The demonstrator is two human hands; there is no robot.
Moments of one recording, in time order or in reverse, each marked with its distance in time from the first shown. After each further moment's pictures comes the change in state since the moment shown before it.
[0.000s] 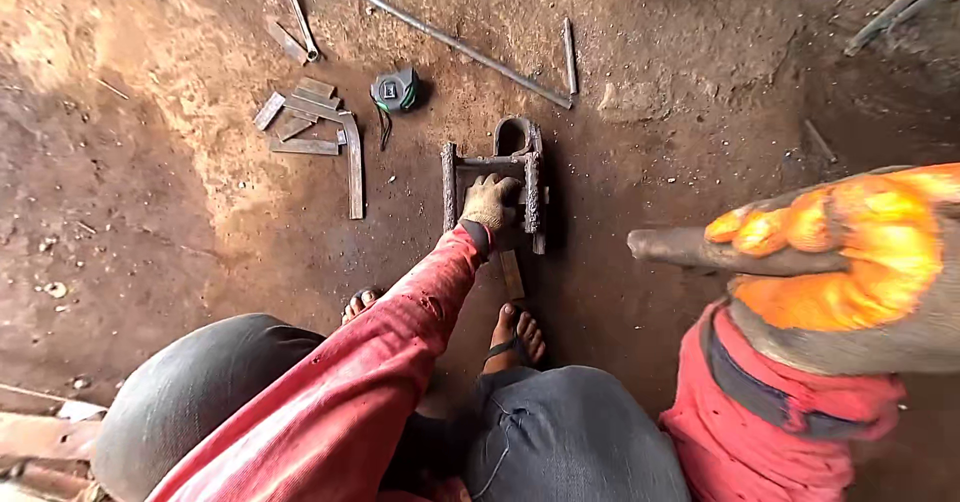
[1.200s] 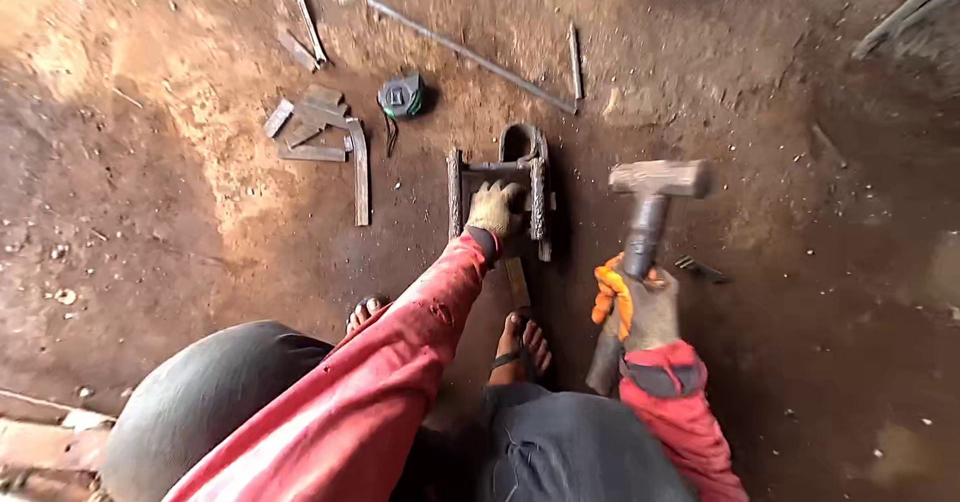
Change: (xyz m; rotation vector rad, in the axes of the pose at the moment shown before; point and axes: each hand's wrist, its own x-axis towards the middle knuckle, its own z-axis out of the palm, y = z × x) left_hand 0.004 0.002 -0.005 0.025 0.015 0.021; right_hand -0.091 0.073 -0.016 -0.359 0.053 1.015
